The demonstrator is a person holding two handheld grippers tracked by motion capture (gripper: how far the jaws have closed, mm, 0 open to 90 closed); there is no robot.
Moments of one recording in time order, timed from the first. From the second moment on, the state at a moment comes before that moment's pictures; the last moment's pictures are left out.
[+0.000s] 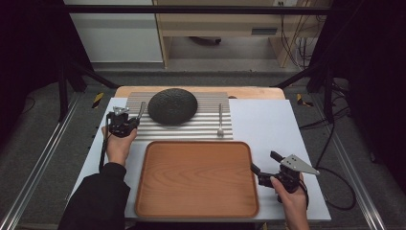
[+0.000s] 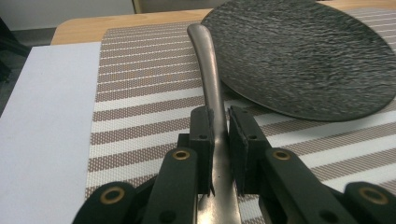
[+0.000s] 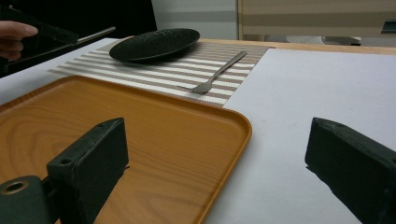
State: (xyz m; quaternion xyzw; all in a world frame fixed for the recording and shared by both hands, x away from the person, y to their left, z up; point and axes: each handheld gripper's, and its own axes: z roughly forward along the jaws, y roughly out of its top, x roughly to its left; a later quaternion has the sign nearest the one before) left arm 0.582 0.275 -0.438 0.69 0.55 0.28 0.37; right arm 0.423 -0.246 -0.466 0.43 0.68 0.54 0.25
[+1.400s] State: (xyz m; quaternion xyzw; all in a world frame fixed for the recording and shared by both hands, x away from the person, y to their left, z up) left arm 0.434 0.192 -0.457 0.68 0.58 0.23 0.40; right arm 0.421 -0.240 -0.459 0.40 0.67 0.59 0.21
